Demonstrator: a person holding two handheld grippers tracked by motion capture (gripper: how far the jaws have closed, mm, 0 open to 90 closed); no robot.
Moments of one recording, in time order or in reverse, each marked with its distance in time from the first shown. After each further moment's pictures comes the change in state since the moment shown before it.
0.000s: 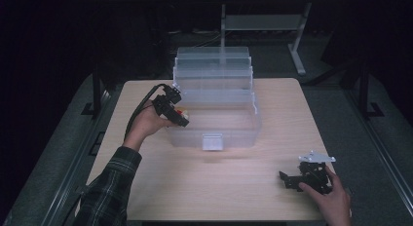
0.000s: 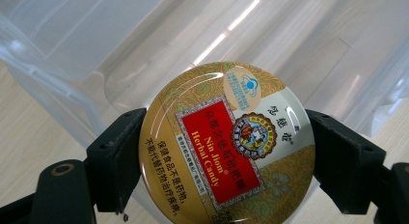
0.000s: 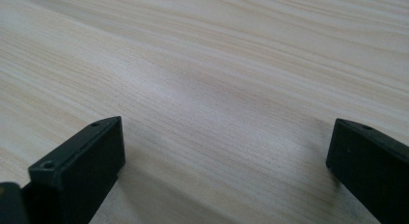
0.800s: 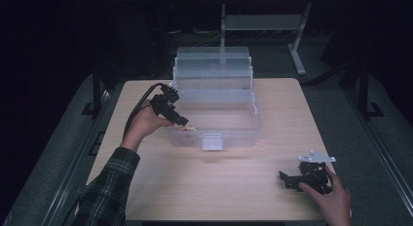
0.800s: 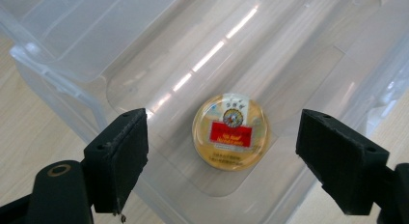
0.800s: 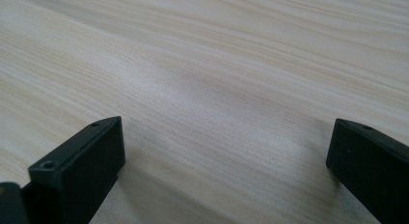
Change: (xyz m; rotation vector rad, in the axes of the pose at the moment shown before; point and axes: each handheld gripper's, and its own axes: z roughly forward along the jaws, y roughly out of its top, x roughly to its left) left arm 0.001 -0.003 -0.007 -0.042 -0.012 -0.007; right arm 0.000 0.000 0.000 0.000 0.000 0.000
